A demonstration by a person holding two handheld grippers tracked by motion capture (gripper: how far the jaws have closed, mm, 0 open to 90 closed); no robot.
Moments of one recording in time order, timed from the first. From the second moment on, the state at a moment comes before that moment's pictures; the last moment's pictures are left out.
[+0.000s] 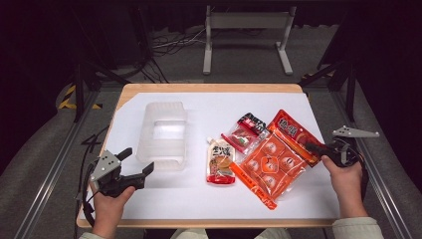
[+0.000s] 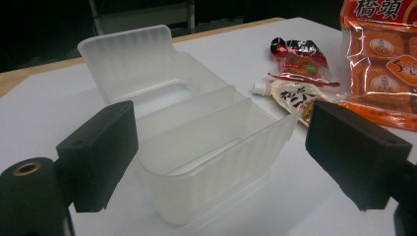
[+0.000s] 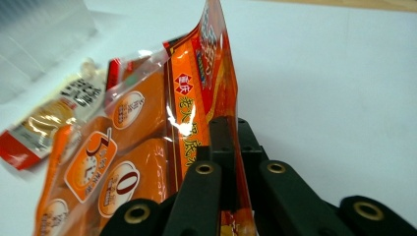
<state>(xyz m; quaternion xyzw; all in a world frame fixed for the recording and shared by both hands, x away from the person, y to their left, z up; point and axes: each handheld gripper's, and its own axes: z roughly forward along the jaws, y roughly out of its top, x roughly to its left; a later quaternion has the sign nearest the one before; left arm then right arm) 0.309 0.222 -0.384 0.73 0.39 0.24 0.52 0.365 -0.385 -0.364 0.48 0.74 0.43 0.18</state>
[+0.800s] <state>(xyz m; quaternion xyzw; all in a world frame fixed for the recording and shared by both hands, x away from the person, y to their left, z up) 0.306 0.201 -0.368 0.73 0.35 0.20 0.55 0.331 -0.353 -0.301 0.40 0.73 0.51 0.20</state>
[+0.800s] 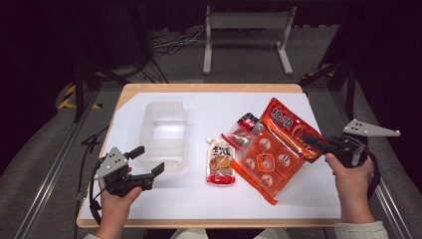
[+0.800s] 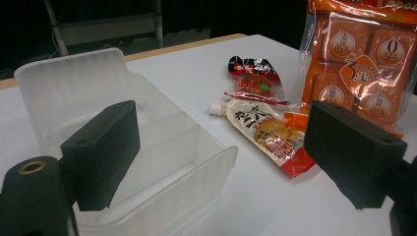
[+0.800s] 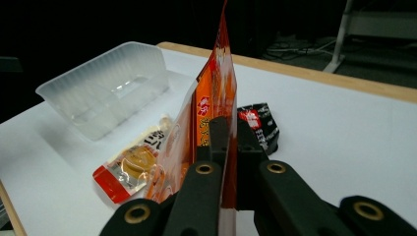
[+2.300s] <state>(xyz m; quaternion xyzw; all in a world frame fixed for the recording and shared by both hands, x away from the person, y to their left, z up) 0.315 0.147 -0.355 0.77 0.29 0.19 0.53 0.325 -0.300 -0.242 0.28 0.77 0.55 0.16</state>
